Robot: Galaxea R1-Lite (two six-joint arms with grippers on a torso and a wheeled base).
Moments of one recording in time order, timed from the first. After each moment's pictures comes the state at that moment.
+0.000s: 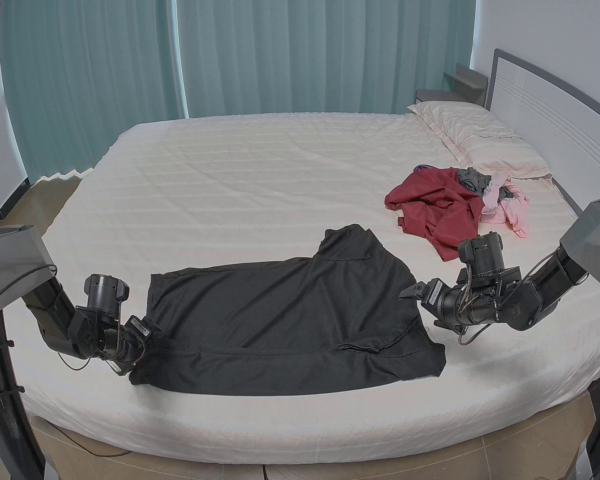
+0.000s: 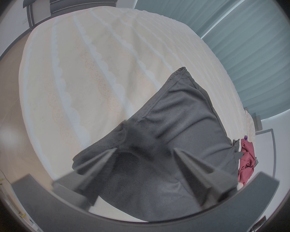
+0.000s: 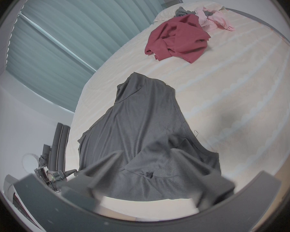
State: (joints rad) left arm -0.01 2.17 -0.71 -0.52 0.04 -0.98; right arm 0.30 2.13 -0.93 -0.47 0.08 0.80
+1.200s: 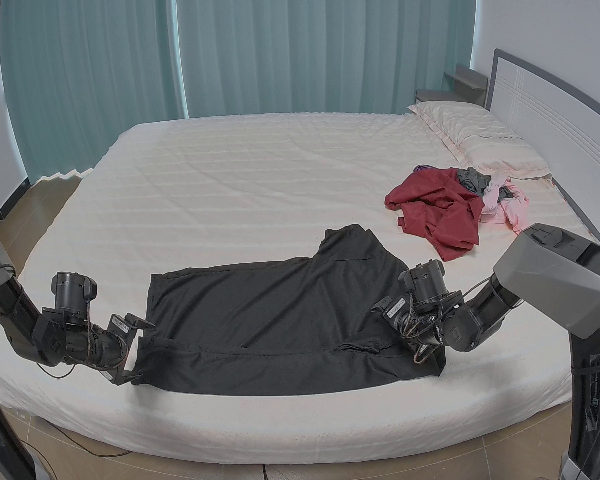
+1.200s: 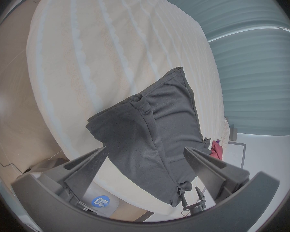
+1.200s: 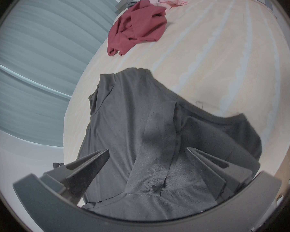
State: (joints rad) left arm 0.07 1.96 -0.55 -0.52 -0.28 -1.14; right arm 0.44 2.37 -1.10 -0.48 -0.15 1.16
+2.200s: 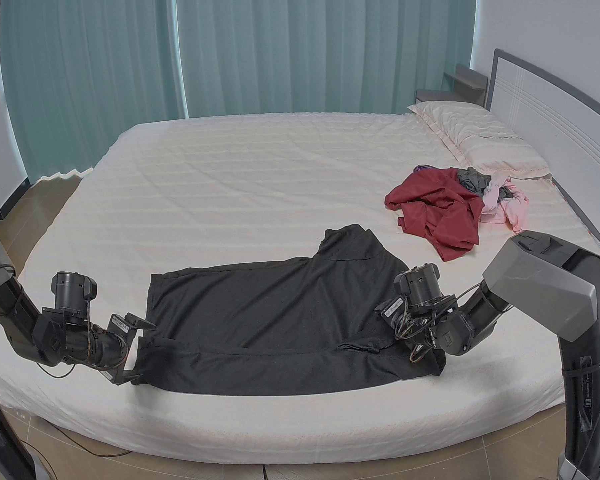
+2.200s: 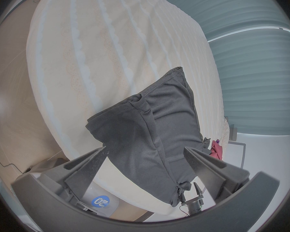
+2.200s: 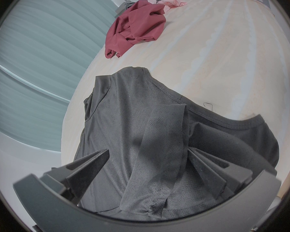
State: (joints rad) left arm 0.07 1.96 -0.55 -0.52 -0.28 -1.14; right arm 0.44 2.43 -1.13 -0.54 -0.21 1.16
